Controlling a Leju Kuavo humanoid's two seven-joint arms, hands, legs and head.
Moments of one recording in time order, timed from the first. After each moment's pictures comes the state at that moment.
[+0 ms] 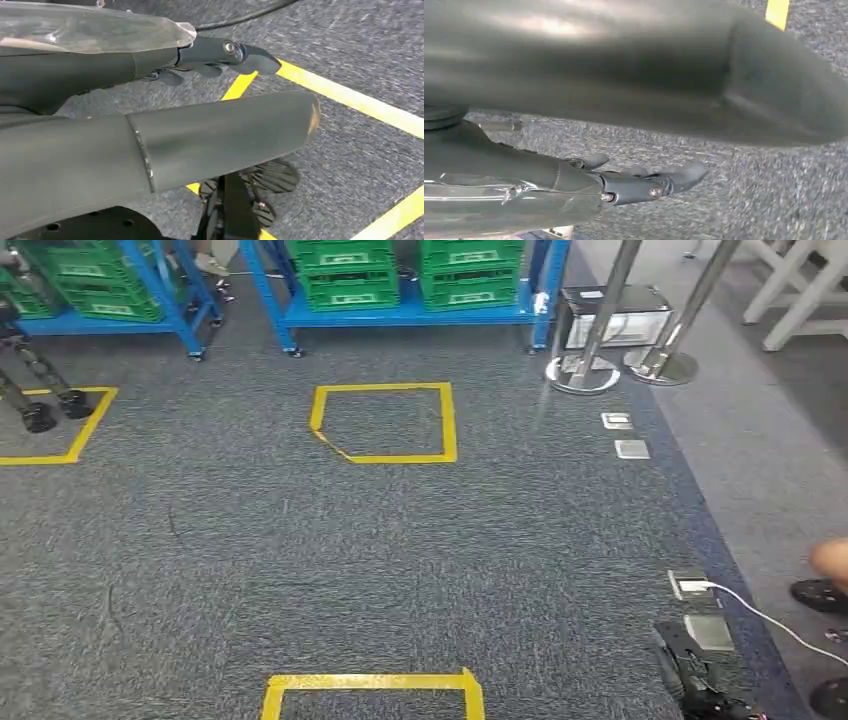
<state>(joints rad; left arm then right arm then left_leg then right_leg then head) -0.10 0.20 -0.82 -0.20 1.11 0.06 -0.02 -0.11 -0.22 0.35 -0.23 -0.69 -0.05 -0.17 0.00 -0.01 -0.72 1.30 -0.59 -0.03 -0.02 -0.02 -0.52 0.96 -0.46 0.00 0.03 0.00</state>
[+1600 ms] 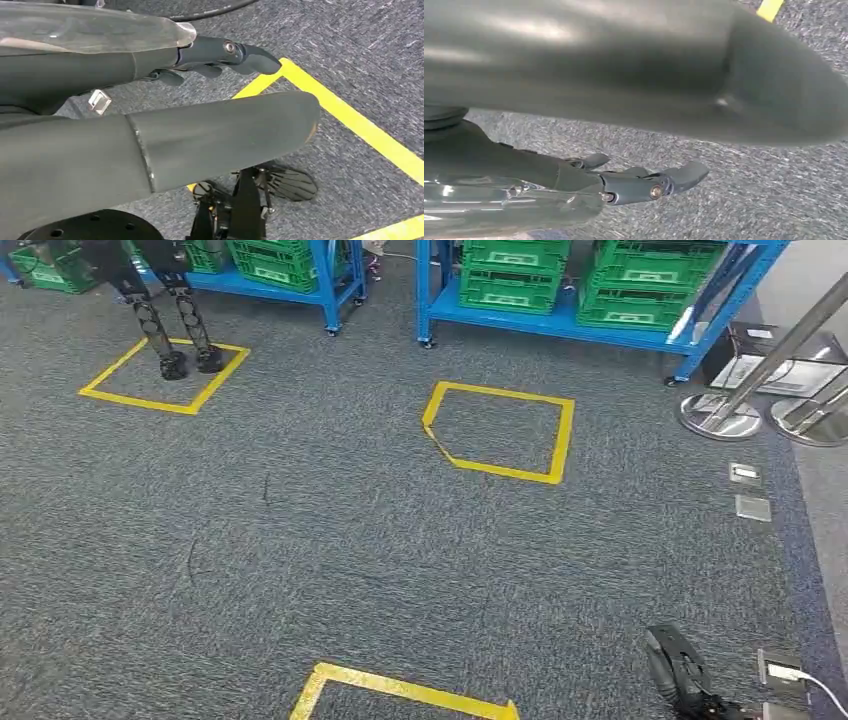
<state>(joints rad) -0.10 0.20 -0.84 -0.20 1.12 0.07 -0.02 -0.12 -0.21 0.35 -0.23 -0.69 -0.04 -0.15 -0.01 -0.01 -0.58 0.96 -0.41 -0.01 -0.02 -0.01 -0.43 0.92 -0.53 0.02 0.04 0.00</state>
